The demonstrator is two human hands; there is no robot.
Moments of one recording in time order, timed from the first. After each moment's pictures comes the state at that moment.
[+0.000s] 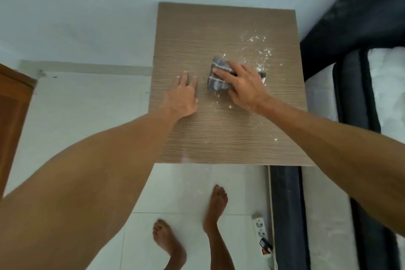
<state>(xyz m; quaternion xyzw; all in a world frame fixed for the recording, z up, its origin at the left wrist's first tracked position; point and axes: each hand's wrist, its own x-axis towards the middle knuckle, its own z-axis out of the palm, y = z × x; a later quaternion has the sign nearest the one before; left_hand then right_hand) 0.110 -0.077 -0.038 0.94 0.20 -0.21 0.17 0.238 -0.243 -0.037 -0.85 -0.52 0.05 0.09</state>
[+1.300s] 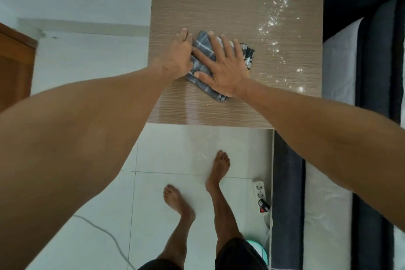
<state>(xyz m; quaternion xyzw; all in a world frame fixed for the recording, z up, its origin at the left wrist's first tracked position) 0.101 -0.075 -0.036 0.94 0.21 -0.18 0.19 0.171 -0.229 -0.081 -0.85 -0.52 0.10 -0.02</state>
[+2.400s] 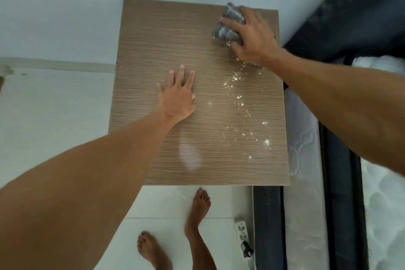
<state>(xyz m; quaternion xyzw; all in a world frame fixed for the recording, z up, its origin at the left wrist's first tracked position) 0.185 -0.117 -0.062 0.95 0.21 -0.20 0.12 0.407 -0.234 -0.021 -0.88 -0.47 0.04 0.05</state>
